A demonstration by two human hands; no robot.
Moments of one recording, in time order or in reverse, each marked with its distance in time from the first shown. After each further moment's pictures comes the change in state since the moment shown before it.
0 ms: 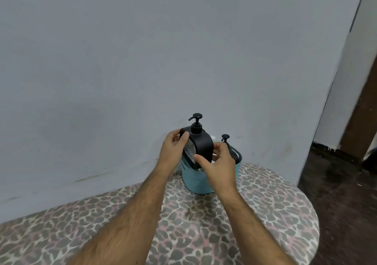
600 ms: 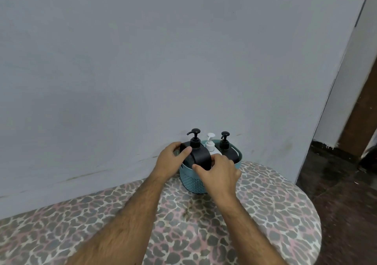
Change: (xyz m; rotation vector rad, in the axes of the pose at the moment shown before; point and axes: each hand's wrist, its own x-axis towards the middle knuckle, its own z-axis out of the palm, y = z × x) left_hand 0.006 -0.044 -0.011 0.402 -0.113 -0.025; right_hand 0.005 0.033 0.013 -0.633 0.040 0.040
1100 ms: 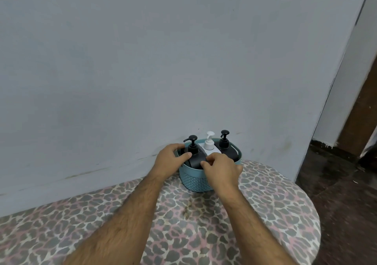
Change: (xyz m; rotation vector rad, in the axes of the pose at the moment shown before) left_hand 0.002 -0.005 -0.002 0.127 -0.028 -0.009; right_hand 0.008 -0.006 -0.018 -0.067 -0.114 0.035
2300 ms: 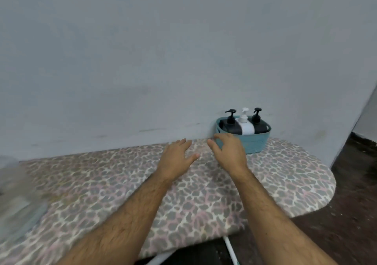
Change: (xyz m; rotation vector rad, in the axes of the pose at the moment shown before) left_hand -0.189 -0.008 -0.085 0.558 0.039 0.020; right_hand -0.105 -0.036 0.003 0.106 -0.090 -0.364
